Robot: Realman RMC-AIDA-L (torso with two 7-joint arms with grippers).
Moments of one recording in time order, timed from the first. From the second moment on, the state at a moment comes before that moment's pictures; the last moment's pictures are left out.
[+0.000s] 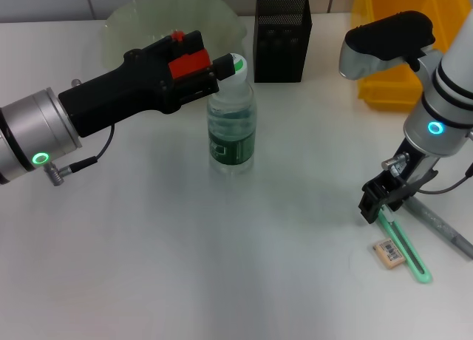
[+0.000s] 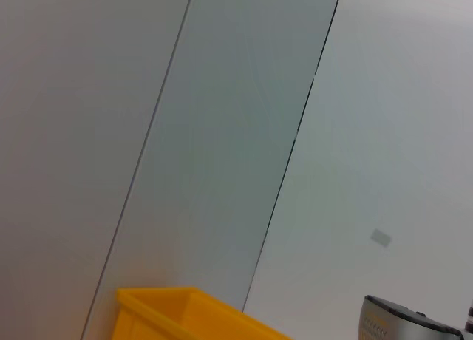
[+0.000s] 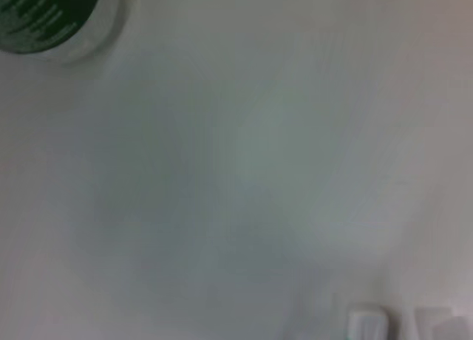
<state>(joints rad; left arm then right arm) -0.35 -2.06 1.33 0.74 1.14 1.29 -1.35 0.86 2.09 -1.43 -0.91 -2.74 -1.59 2.95</state>
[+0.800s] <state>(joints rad) -0.36 -2.06 1.33 0.74 1.14 1.30 -1.35 0.87 2.09 -1.43 -0.88 -2.74 -1.56 2.95</state>
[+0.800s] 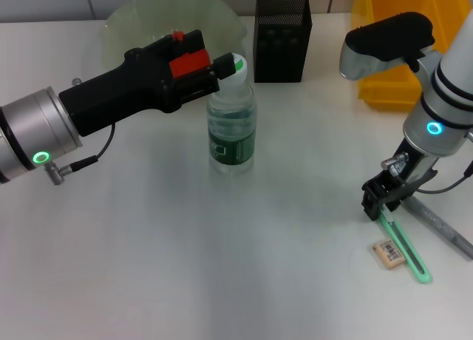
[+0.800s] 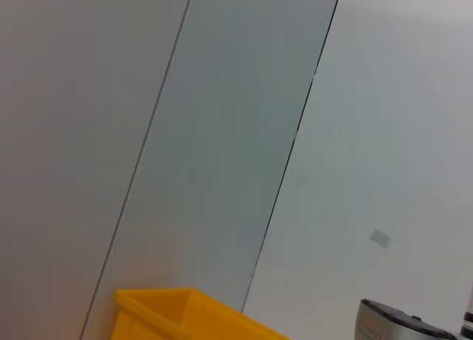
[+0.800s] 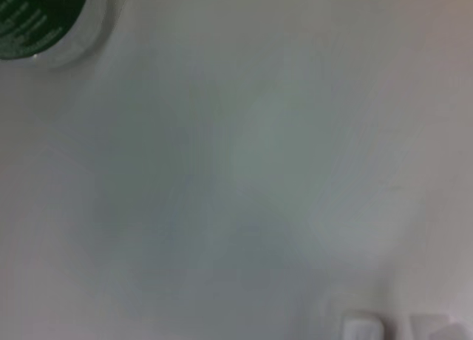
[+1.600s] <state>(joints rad) -0.35 -2.06 1.33 0.74 1.14 1.30 -1.35 0.88 2.09 -1.42 -0.86 -2.74 -1.56 2.95</state>
